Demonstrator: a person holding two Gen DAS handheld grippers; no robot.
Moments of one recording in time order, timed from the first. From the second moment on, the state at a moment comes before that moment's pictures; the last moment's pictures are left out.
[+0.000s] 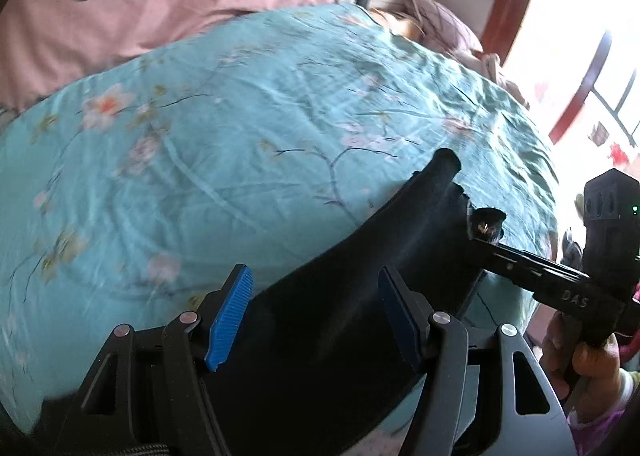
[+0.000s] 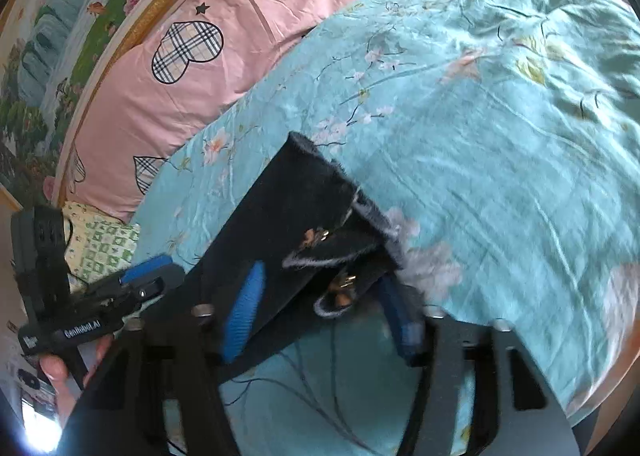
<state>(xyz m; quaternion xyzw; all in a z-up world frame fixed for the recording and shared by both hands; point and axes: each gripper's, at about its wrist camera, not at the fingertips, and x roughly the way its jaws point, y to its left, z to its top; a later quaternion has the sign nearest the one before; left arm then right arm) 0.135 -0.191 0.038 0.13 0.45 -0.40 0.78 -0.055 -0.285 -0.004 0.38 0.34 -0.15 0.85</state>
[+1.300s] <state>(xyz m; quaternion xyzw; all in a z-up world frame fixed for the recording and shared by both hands) 0.127 -0.276 0.030 0.19 0.44 -0.55 0.69 -0.061 -0.290 0.010 0.32 0.32 -0.10 0.89</state>
